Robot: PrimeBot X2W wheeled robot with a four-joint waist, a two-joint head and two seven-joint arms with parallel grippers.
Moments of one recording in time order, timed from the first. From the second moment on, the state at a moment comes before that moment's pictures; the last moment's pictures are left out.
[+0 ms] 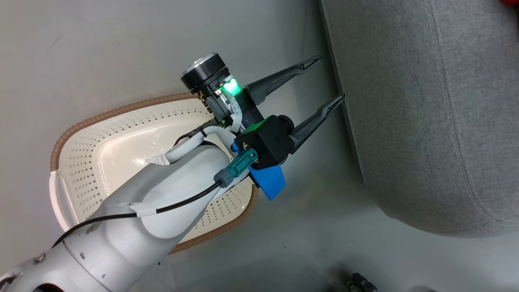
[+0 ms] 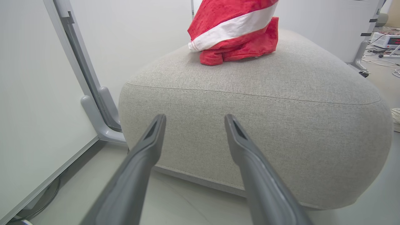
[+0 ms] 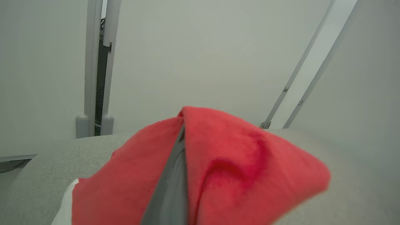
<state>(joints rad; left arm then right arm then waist) -0.94 0.25 -0.98 0.35 -0.22 -0.13 -0.26 -0.87 -0.48 -0.39 0.48 0.18 0.13 -0.26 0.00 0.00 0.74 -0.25</state>
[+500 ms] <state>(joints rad) -0.95 0.26 -0.99 0.36 -0.23 -0.13 -0.26 -0.81 -0.42 -0.40 0.62 0.18 0.13 -0.26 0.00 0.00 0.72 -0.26</state>
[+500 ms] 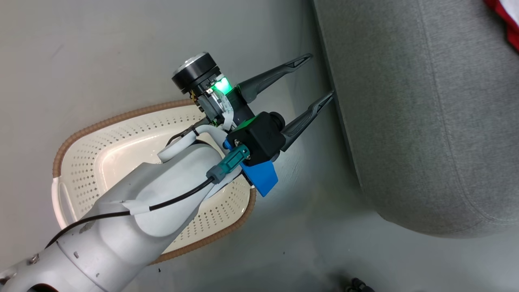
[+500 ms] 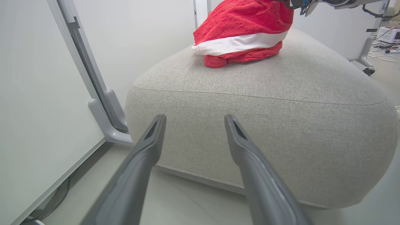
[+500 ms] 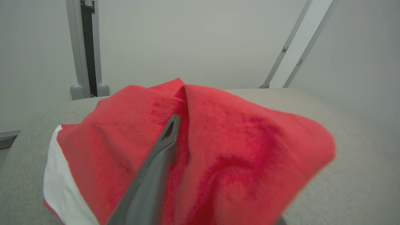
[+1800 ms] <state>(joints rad) -0.46 0.28 -0.57 0.26 -0.30 0.01 -0.26 -0.33 -0.20 -0.16 0.11 0.10 0.13 -0.26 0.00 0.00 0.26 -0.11</state>
